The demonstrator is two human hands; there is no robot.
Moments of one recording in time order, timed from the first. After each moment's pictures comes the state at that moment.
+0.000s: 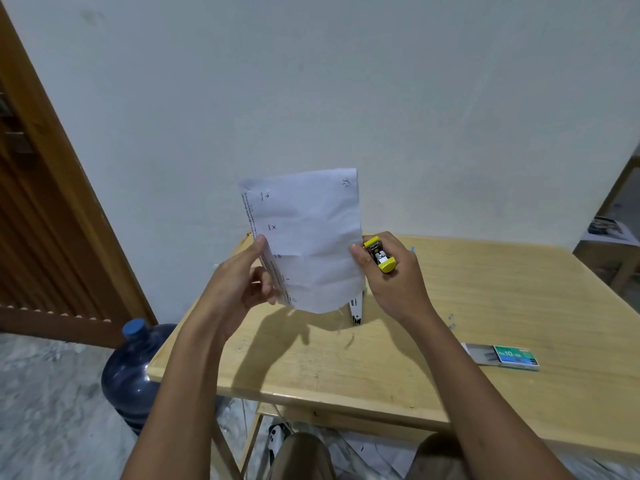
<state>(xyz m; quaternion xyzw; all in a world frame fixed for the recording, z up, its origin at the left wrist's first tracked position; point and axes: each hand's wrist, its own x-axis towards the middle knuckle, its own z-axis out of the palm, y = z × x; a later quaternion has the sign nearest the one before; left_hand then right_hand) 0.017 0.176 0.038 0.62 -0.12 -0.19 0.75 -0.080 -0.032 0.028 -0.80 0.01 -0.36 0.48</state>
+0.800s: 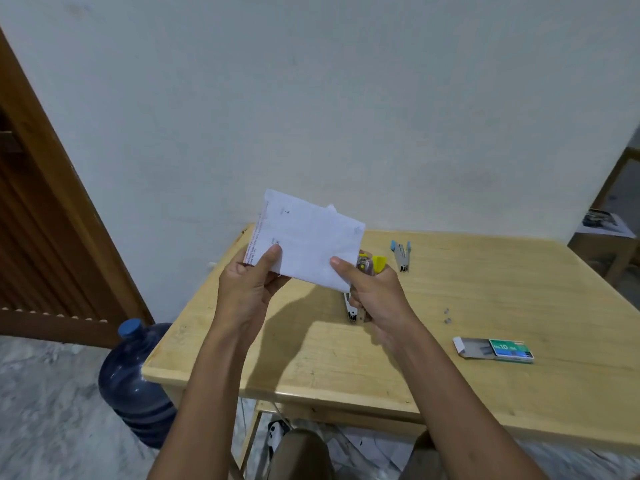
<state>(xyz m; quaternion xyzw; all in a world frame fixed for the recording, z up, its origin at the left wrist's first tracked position) -0.002 0.152 0.026 0.51 -0.13 -0.09 0.84 -0.081 -0.009 0.017 -0.63 0.16 -0.21 0.74</state>
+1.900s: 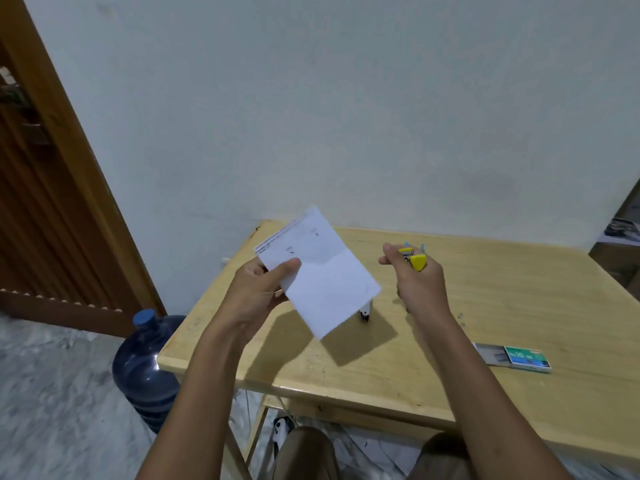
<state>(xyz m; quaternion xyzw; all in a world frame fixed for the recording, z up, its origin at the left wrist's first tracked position) 0.005 0.171 0.020 0.59 -0.15 -0.18 0.77 -0.087 -0.037 0.024 -0.68 0.23 -0.31 0.62</state>
